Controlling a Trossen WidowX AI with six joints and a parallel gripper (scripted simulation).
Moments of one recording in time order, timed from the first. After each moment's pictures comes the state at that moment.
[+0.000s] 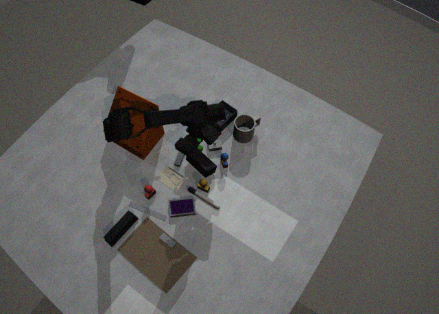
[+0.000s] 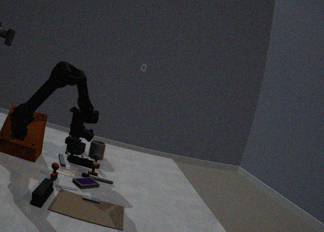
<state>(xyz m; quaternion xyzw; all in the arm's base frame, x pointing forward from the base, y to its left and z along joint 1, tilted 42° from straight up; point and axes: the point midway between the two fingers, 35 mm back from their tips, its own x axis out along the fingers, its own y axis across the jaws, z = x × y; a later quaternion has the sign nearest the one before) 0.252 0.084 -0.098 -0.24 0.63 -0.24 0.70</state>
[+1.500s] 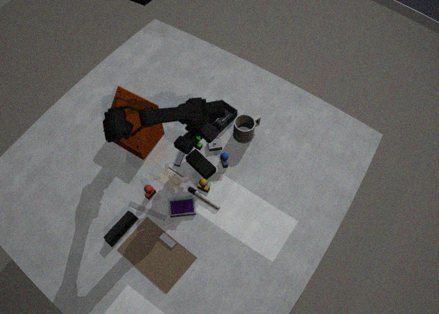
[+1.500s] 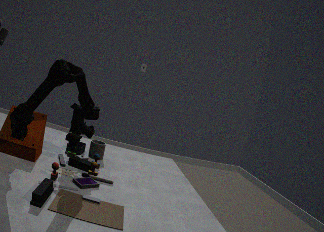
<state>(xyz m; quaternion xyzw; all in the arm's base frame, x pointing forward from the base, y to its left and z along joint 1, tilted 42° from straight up) 0.252 0.095 -0.083 -0.23 0.64 -0.23 0.70</state>
